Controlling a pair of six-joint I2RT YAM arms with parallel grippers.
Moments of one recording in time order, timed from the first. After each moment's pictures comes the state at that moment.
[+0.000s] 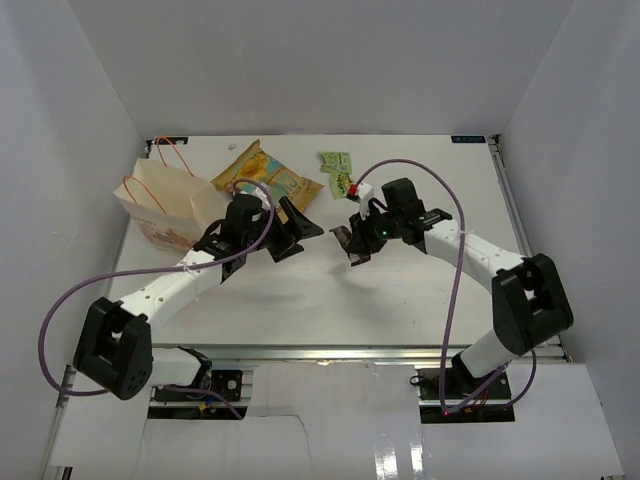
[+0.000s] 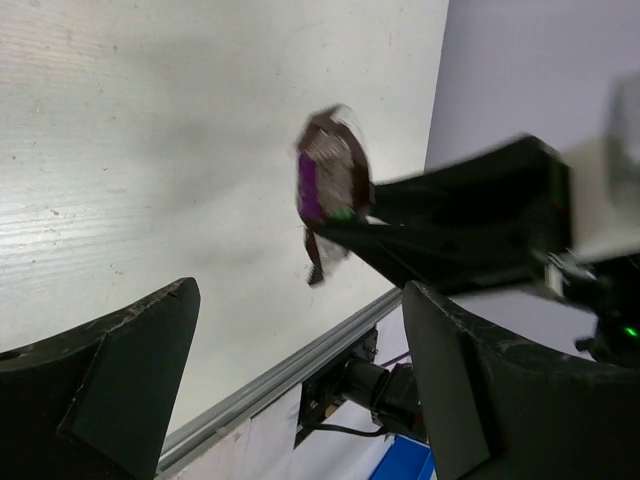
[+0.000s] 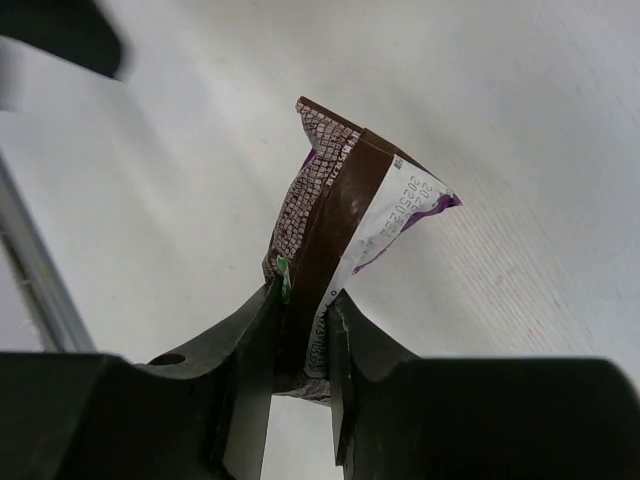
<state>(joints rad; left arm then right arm) -0.50 1.28 0.84 -0.08 0.32 -1.04 0.52 1.57 1.05 -0.29 -0.50 -0.16</state>
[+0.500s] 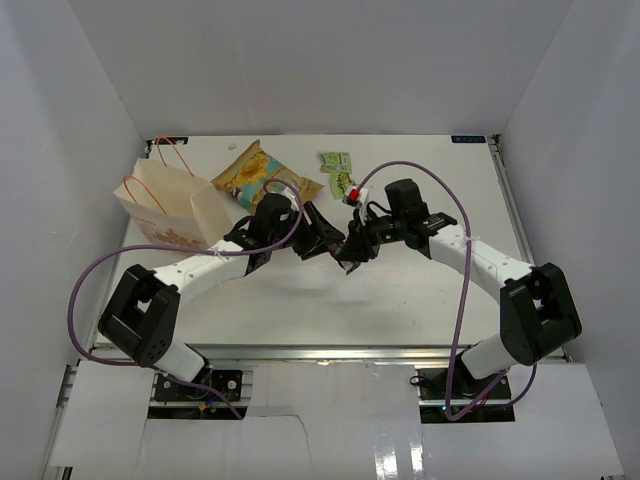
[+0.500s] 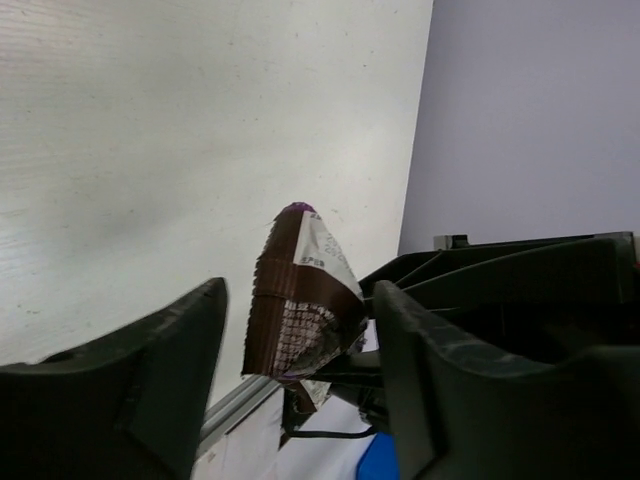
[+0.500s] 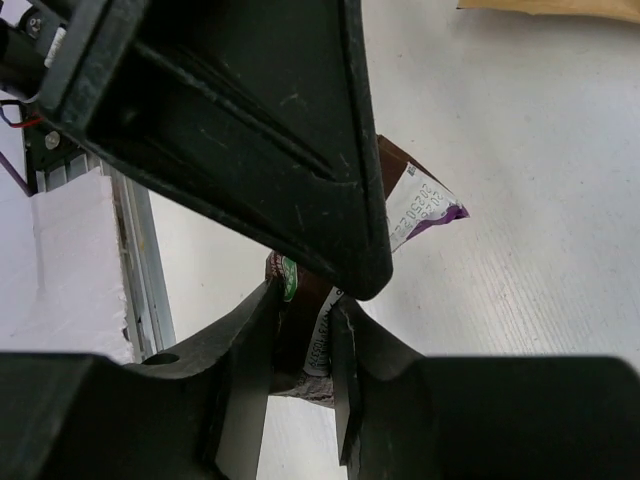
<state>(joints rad) -0.61 1.51 0.92 0.07 0.32 -1.10 0.52 1.48 1.00 -0.23 -0.82 -0.22</state>
